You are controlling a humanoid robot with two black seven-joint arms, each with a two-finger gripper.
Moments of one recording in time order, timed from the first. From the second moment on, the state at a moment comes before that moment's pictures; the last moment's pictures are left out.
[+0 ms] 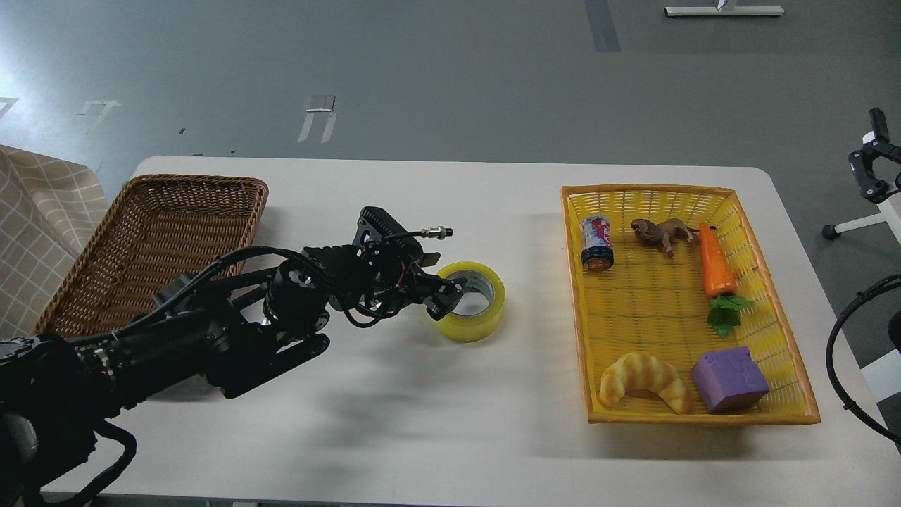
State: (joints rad) left arm -0.78 0.25 -0.37 -1.09 2.12 -0.27 -0.05; right arm 0.38 -0.40 1.59 0.94 -0.36 0.49 0.22
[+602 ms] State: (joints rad) left arm -0.78 0.25 -0.34 -1.08 2.12 -0.27 -0.05; right arm 0.37 -0.40 1.59 0.94 -0.36 0.49 0.22
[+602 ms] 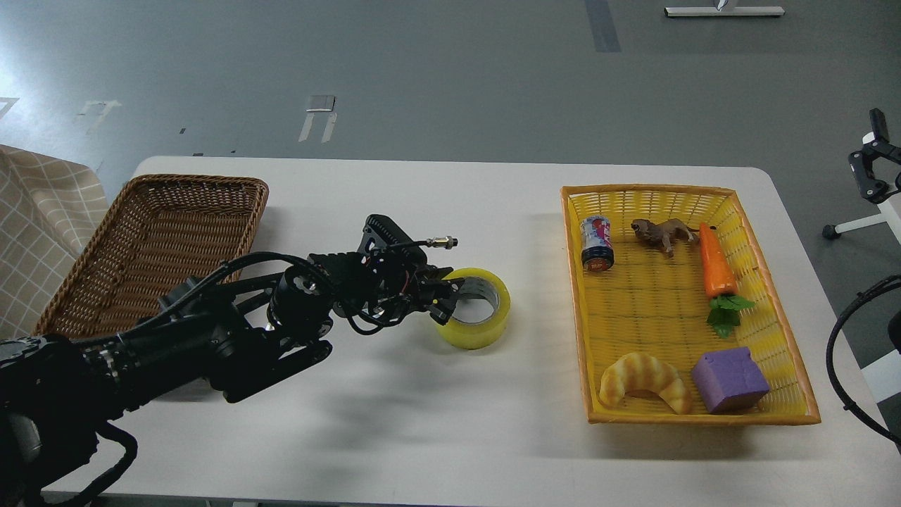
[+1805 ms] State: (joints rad) left arm -1.07 0.77 -0.34 -1.21 1.93 -0.27 -0.25; right arm 0.37 -0.39 1.59 0.94 -0.36 0.49 0.22
